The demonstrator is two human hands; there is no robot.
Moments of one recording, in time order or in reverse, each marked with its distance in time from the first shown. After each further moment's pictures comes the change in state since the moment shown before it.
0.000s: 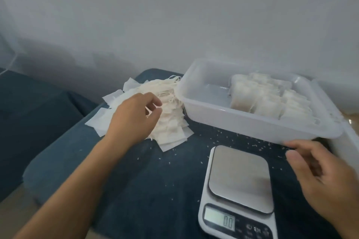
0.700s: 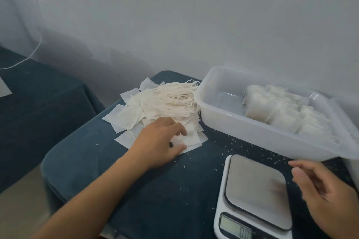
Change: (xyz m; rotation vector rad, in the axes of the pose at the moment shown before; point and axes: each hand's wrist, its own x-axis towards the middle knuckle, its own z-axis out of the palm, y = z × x) left_hand -0.035 -0.034 0.026 0.051 -0.201 0.229; right_hand -0.001 -0.011 0.020 -0.027 -0.098 0.103
